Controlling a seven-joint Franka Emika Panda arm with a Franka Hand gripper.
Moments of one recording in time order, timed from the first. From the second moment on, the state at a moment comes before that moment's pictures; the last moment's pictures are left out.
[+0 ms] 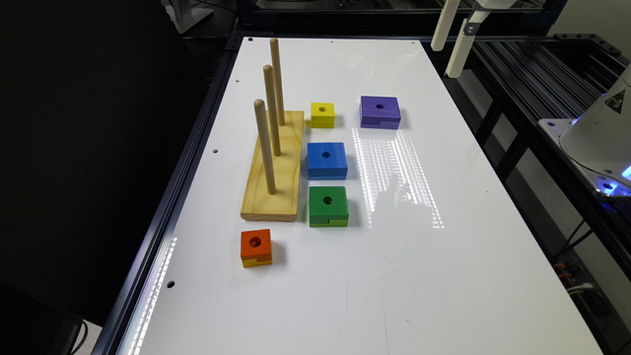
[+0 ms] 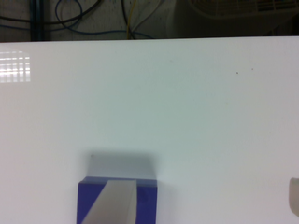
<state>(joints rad) -0.15 -0.50 0.00 -2.85 -0.01 2.38 0.66</state>
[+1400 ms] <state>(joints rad) -0.24 -0.25 0.00 -2.64 -0.01 2.44 0.57</state>
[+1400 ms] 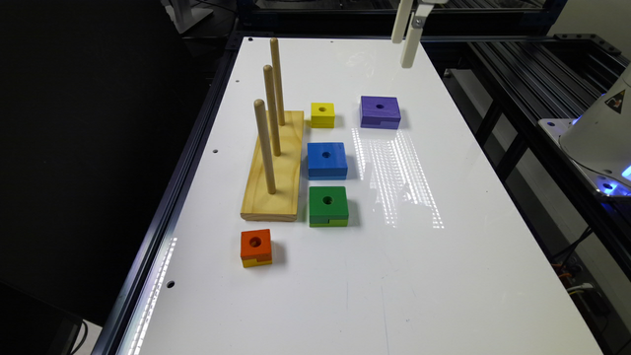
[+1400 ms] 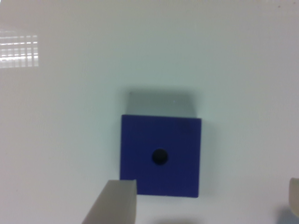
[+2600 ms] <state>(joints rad) -0.25 -0.09 0.00 -2.49 -0.01 2.44 0.56</state>
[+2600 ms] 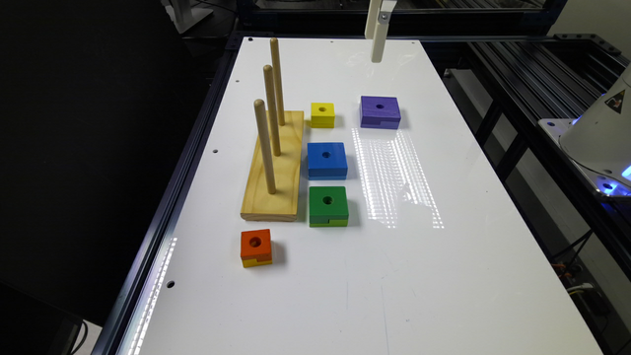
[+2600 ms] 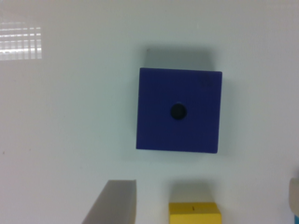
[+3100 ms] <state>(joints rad) -0.25 -0.03 0.01 -2.41 -0.01 2.44 0.56</state>
